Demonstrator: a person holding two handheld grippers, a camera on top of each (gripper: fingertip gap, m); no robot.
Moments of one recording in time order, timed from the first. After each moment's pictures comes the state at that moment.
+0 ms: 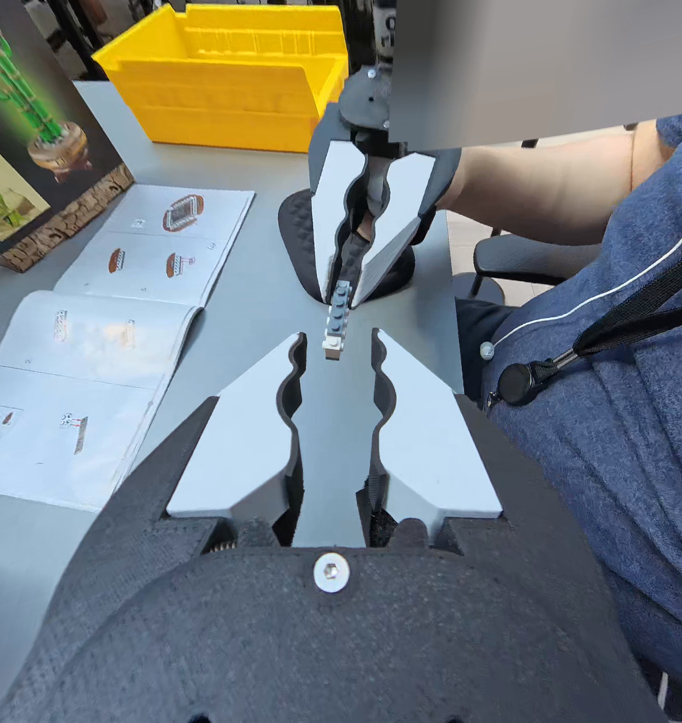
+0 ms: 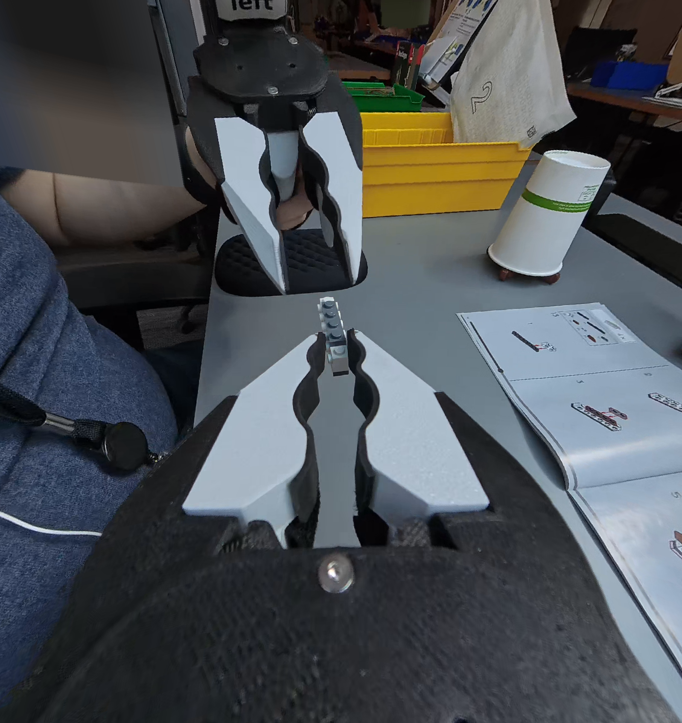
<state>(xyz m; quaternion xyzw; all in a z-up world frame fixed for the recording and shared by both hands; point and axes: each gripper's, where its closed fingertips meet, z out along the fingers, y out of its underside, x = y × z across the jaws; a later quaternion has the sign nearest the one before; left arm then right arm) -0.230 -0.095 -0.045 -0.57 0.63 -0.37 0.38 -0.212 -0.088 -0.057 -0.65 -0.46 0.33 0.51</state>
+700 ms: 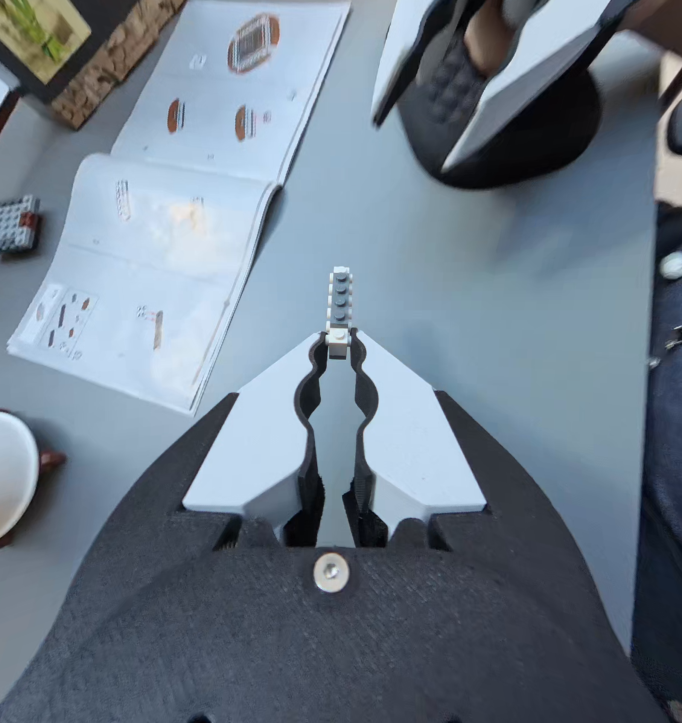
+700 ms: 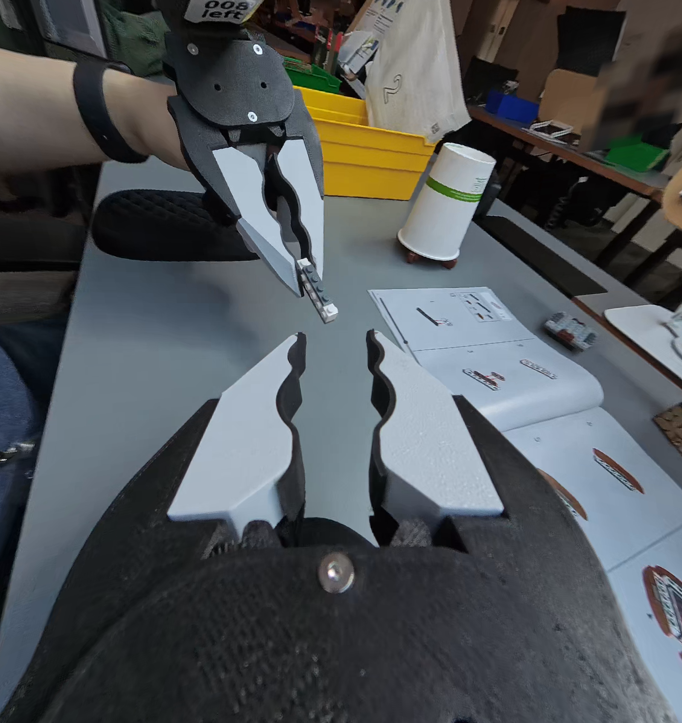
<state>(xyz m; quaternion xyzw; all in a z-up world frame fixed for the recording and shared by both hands) -0.241 -0.027 -0.109 -0.65 0.64 -0.23 0.35 -0.179 -0.045 -0.074 -0.65 -0.45 0.22 0.57</state>
